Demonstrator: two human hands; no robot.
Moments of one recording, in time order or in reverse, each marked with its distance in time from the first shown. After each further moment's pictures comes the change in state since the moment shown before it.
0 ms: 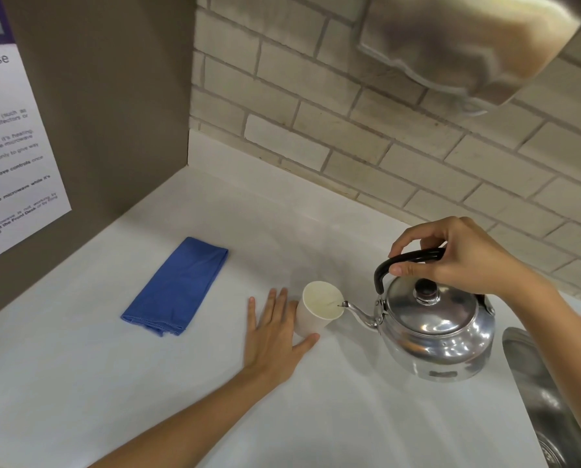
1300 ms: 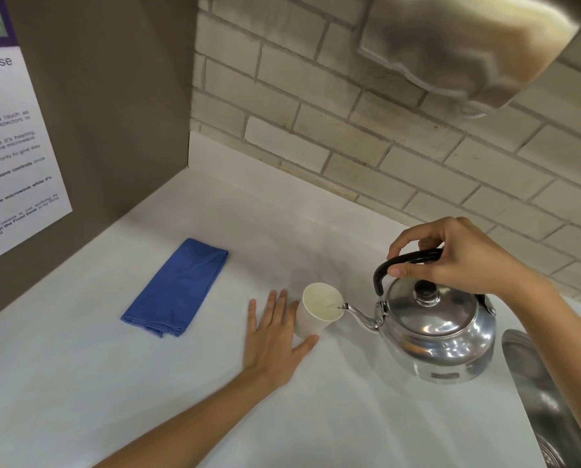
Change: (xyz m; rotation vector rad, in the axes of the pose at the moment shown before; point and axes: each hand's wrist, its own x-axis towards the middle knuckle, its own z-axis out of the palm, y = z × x) left_hand -0.001 -0.001 0.001 0.025 -0.010 0.013; right_hand 0.003 0.001 0.000 -0.008 -0.022 -0.039
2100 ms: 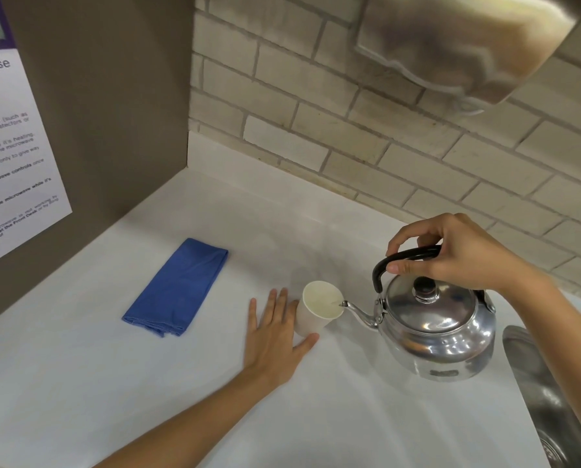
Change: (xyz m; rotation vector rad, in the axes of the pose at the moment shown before) left_hand -0.001 0.001 -0.003 -0.001 -0.016 -0.001; right_hand -0.002 -0.004 -0.002 0.017 -0.003 0.012
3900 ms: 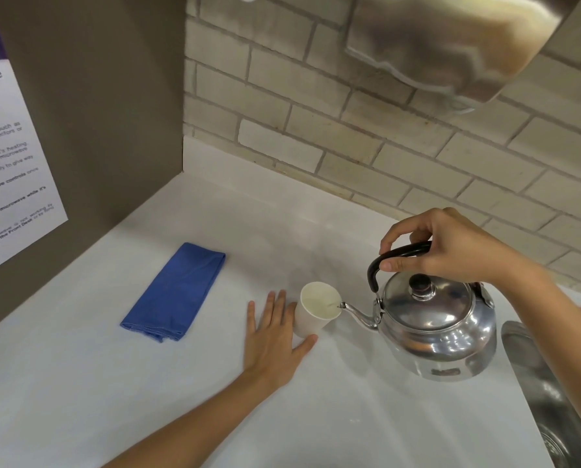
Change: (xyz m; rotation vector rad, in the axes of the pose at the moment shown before) left_hand 0.001 -0.002 0.003 0.034 0.012 0.006; right_hand 0.004 -0.006 -0.004 -0.009 -0.029 -0.003
